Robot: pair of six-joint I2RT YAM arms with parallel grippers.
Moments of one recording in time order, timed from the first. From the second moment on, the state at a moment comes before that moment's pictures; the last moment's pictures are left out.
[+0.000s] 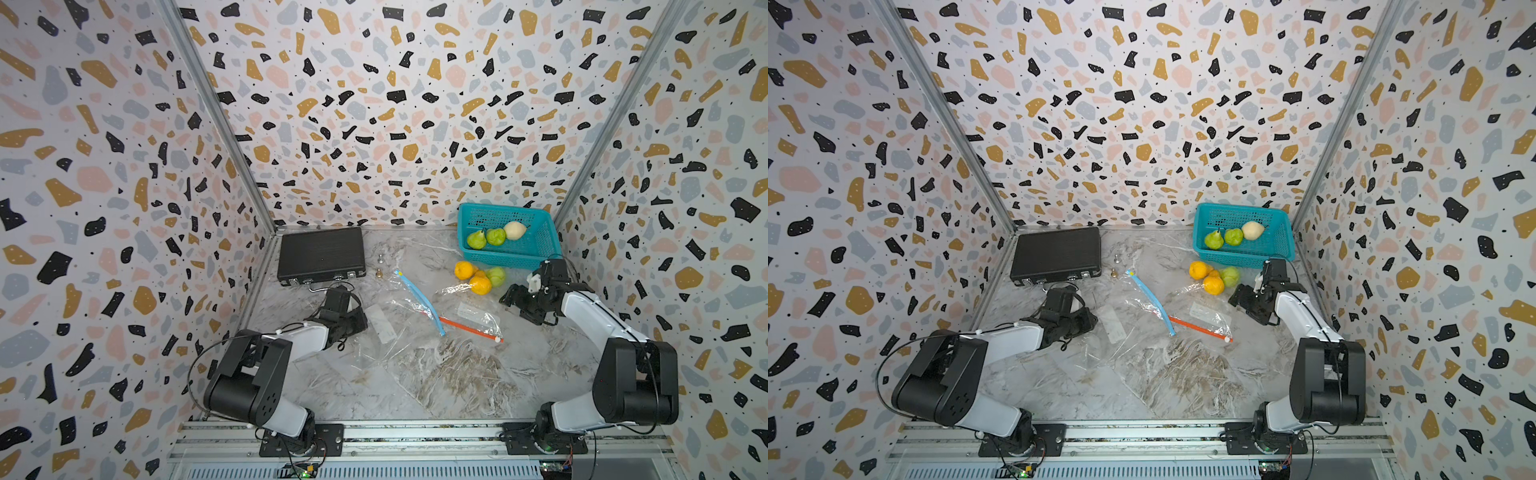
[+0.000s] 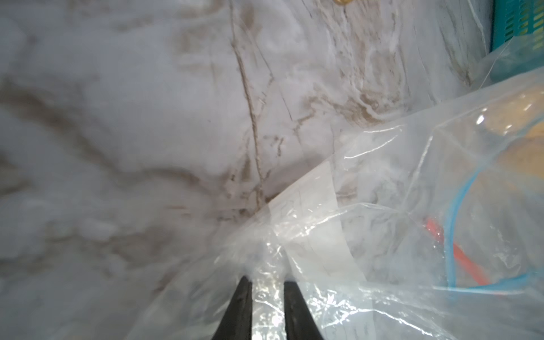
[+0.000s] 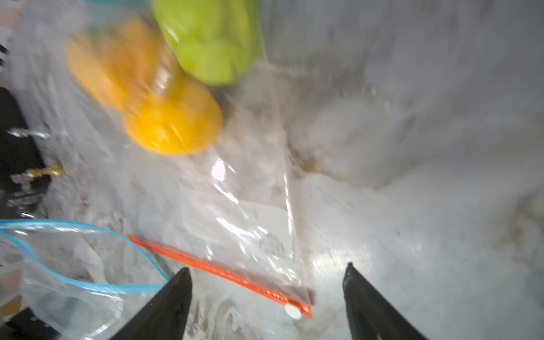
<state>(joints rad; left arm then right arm) -0.28 1.48 0.59 0.00 0.22 -0.59 -0.05 1.45 0.90 -0.63 -0.34 0.44</state>
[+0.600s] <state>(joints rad) -0.32 0.95 0.80 -0.20 0.41 -0.50 -0.04 1.52 0.66 -0.24 -0.59 0.57</state>
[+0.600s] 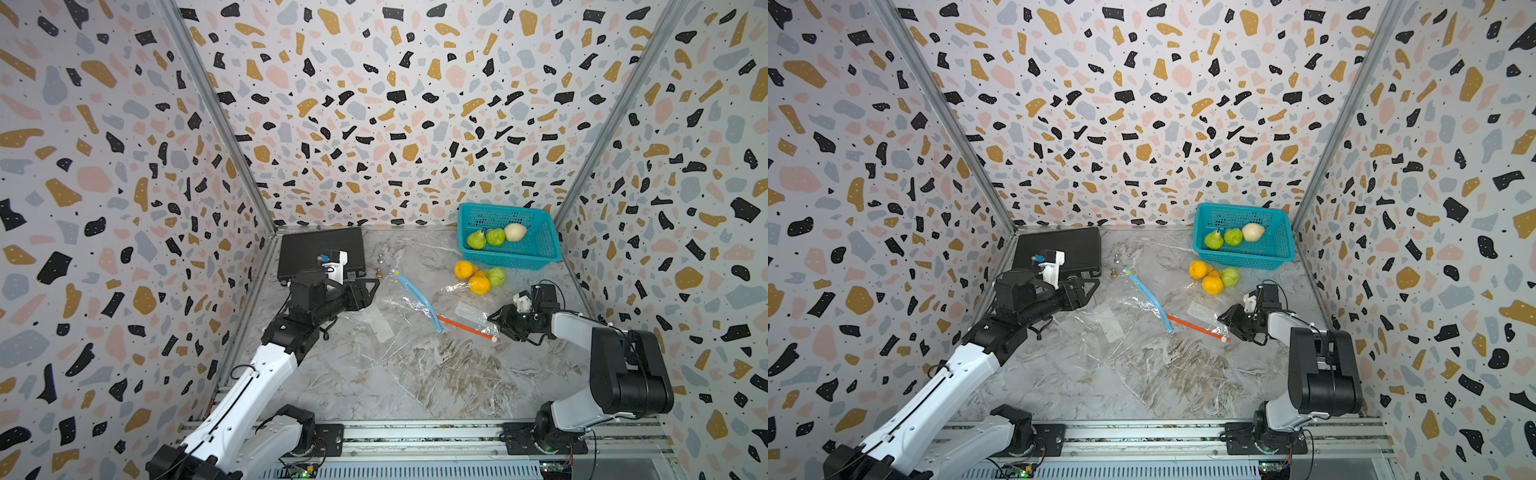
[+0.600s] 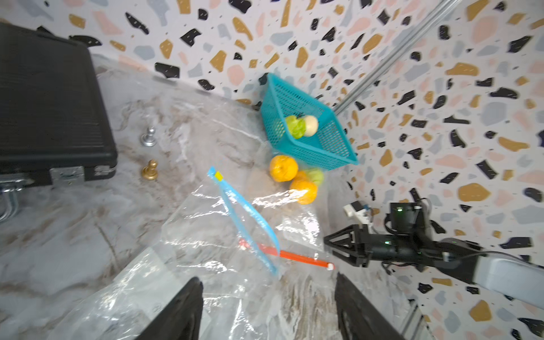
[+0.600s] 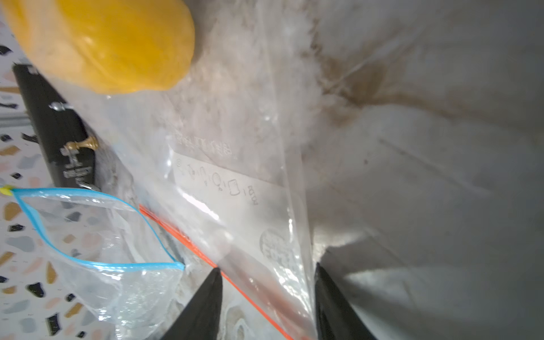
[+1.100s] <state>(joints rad) -0.61 1.05 0.91 -0.20 0.44 -0.21 -0.04 1.34 0.80 -0.35 -0.85 0.66</state>
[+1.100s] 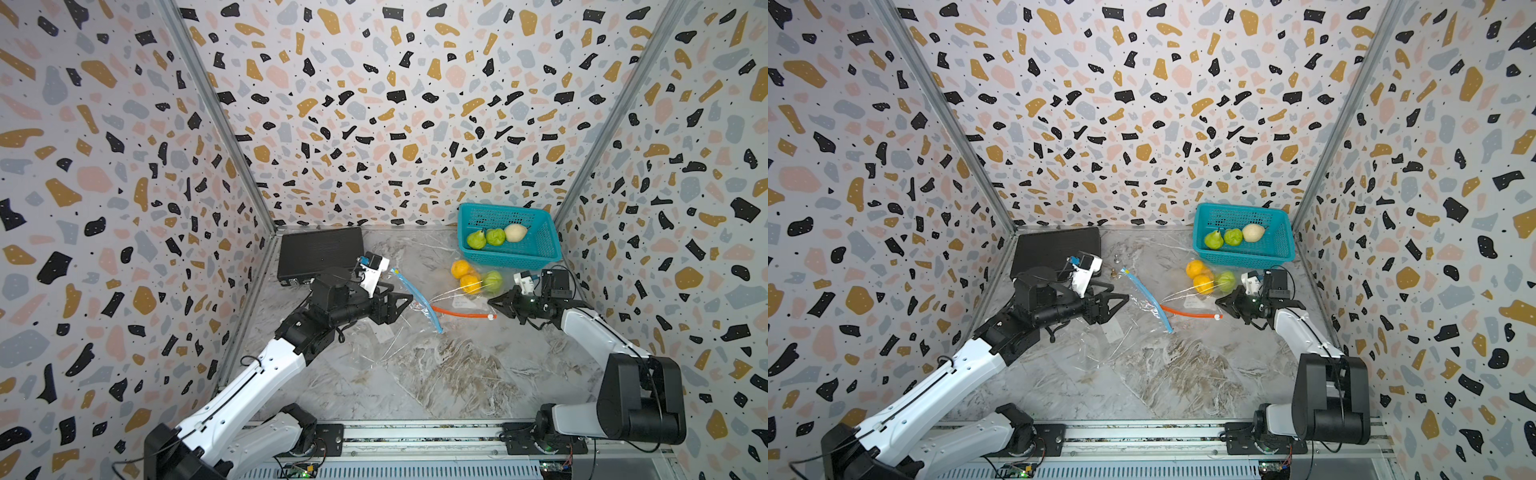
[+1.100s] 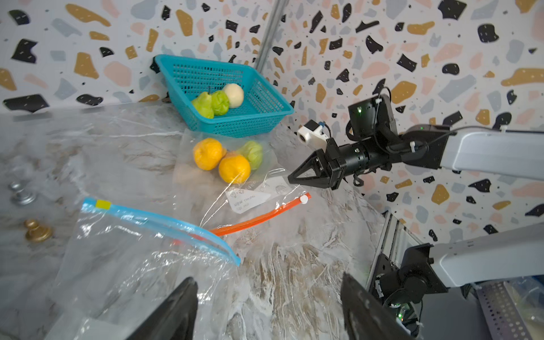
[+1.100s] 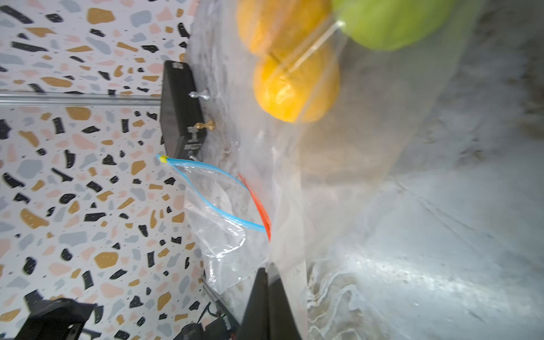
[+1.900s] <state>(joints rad) -0.93 1.41 0.96 0.07 0.17 0.63 -0.04 1.14 0.84 -0.40 -1.07 0.96</state>
